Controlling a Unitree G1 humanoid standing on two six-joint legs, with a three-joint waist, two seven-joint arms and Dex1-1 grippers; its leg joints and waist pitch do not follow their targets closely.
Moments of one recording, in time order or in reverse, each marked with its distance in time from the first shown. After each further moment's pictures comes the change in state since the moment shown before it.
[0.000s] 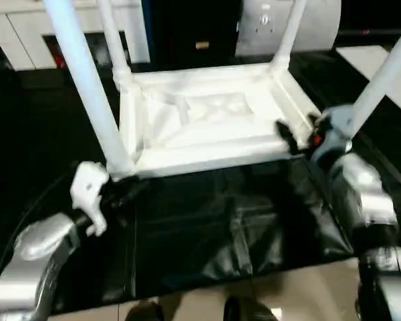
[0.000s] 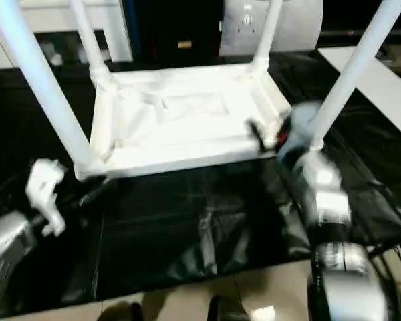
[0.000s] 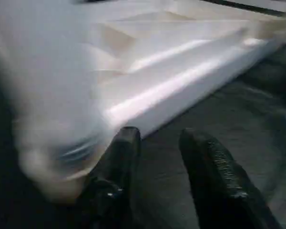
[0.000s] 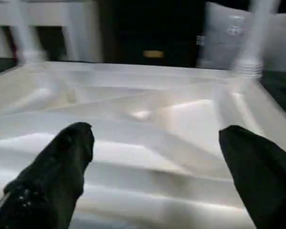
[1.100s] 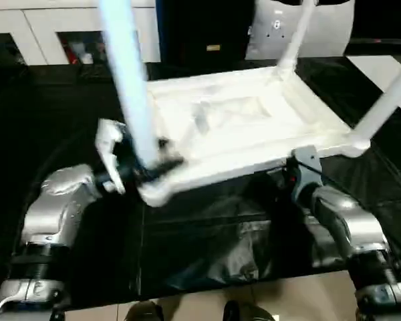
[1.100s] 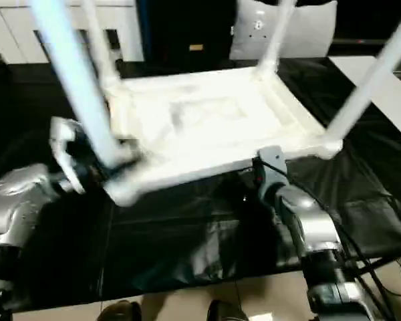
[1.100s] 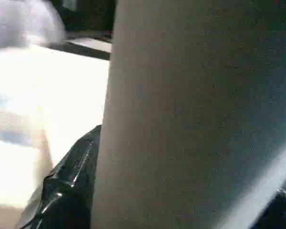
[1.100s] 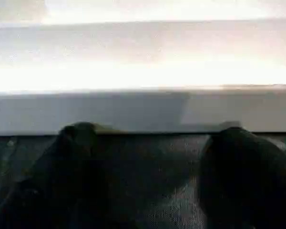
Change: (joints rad) left arm -0.400 0.045 -0.189 0.269 -0.207 0.065 -0.467; right arm 0.053 0.026 0.109 -0.059 -0.093 0.392 -0.096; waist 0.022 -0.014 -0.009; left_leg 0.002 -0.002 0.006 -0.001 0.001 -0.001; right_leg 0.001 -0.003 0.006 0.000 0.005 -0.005
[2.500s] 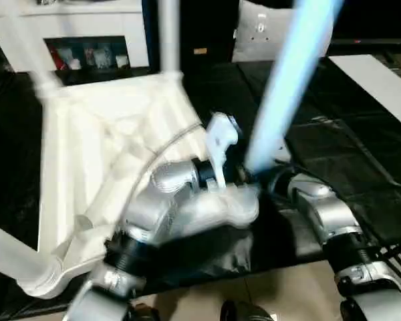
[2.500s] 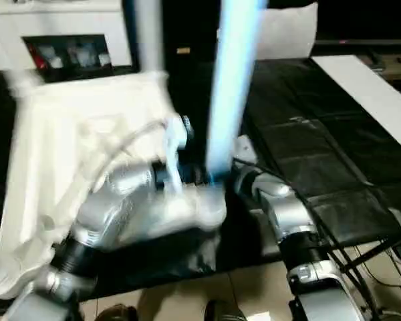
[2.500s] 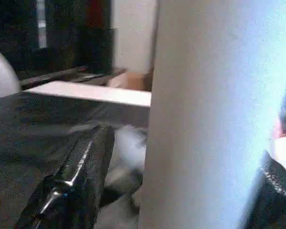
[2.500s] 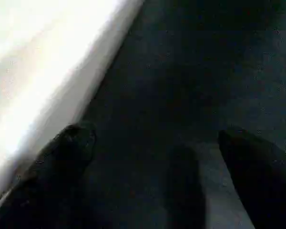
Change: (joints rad) left arm -0.168 -0.355 -0.201 0.015 0.166 -0.074 0.368; right arm -0.099 0.041 0.044 0.151 -0.107 -0.195 0.146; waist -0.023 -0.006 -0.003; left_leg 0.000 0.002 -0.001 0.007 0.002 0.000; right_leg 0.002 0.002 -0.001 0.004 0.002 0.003
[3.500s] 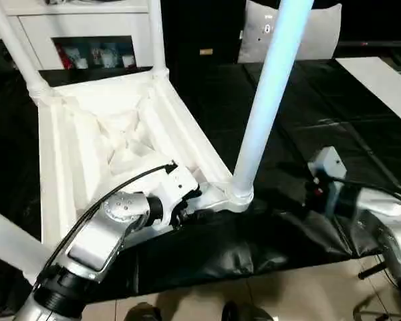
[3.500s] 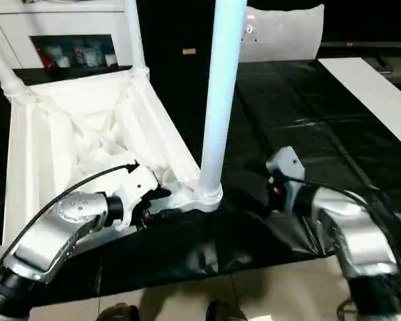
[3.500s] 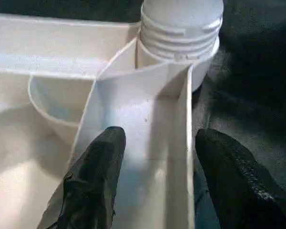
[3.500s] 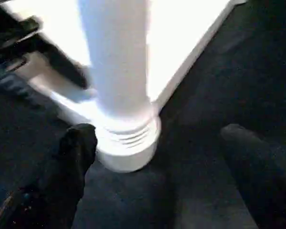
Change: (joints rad) left arm 0.241 0.324 -0.133 -0.311 0.208 0.437 0.022; right arm 0.315 -0.322 -0.057 -0.548 0.211 0.117 0.448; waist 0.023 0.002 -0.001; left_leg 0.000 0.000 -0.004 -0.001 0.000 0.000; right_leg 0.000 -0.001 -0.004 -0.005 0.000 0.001
